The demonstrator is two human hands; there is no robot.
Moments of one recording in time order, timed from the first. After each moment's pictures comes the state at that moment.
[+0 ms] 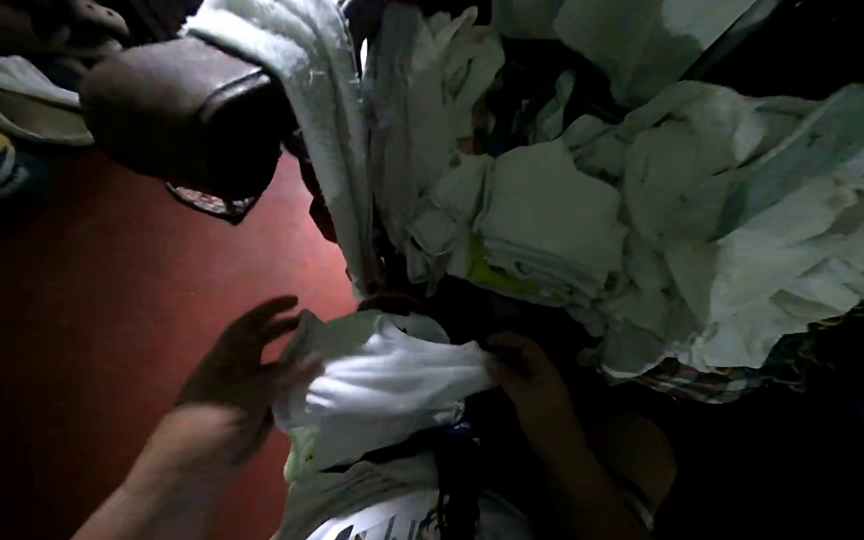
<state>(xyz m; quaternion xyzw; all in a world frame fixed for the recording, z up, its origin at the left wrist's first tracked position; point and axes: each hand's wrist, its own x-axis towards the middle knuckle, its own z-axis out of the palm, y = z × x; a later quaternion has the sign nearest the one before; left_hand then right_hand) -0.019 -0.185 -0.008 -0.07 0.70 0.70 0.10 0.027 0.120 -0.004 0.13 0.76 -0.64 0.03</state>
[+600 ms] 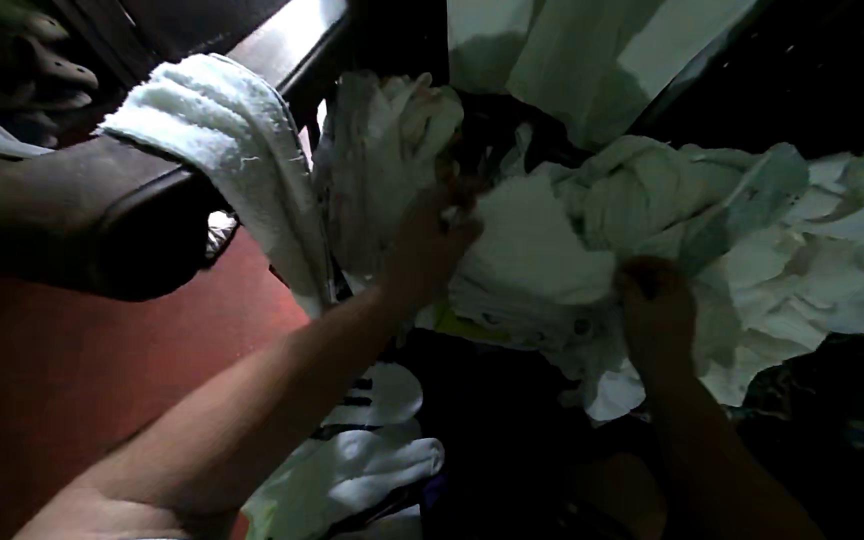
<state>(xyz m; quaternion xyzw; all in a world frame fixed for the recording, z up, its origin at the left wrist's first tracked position) -0.206 0.018 0.049 0.22 0.78 0.59 0.02 -0.084 0.285 0.049 0.21 0.89 -0.36 -0.17</state>
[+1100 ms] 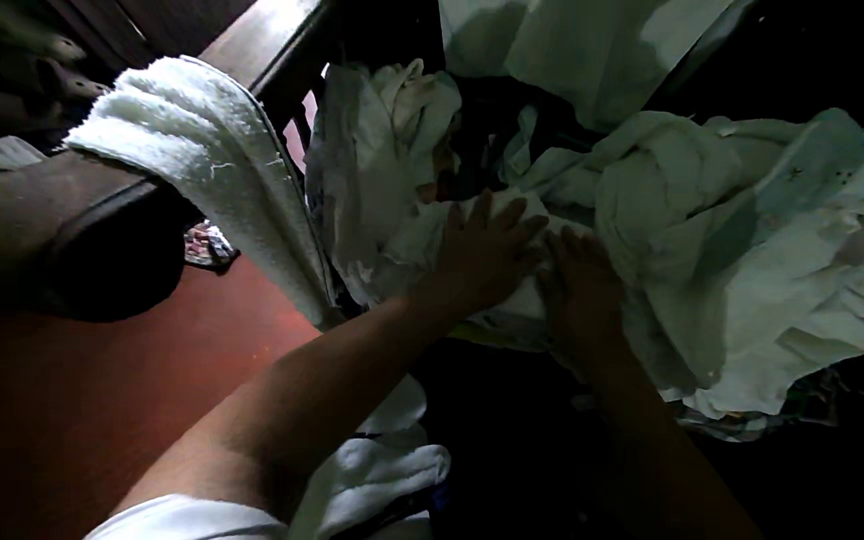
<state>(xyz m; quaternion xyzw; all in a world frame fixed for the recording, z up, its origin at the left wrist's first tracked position) -0.219 0.086 0.013 0.37 0.90 0.24 0.01 -0.120 0.249 -0.002 0.01 0.98 -0.16 -0.13</state>
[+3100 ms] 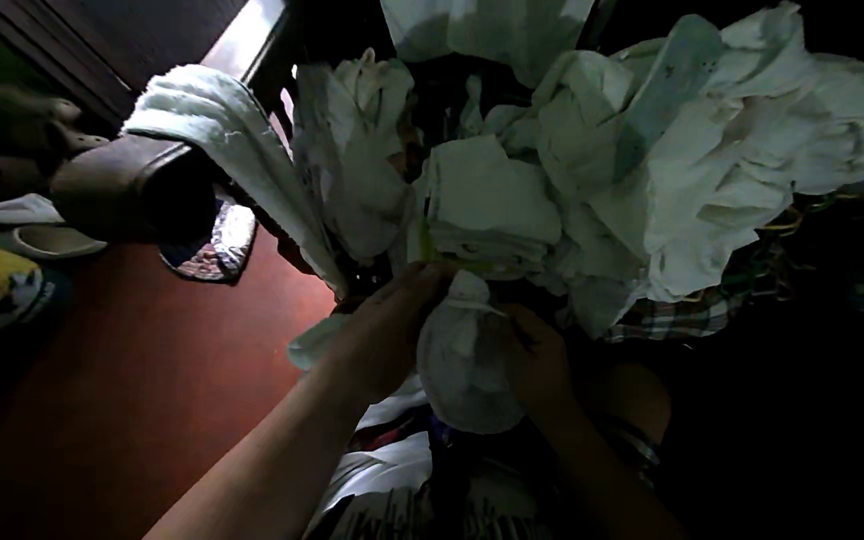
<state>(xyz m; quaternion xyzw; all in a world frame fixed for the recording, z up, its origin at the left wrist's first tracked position) -0.032 -0.031 0.063 0.12 0.58 0.74 0.32 0.058 0.139 0.015 0.07 0.80 -0.57 -0.19</state>
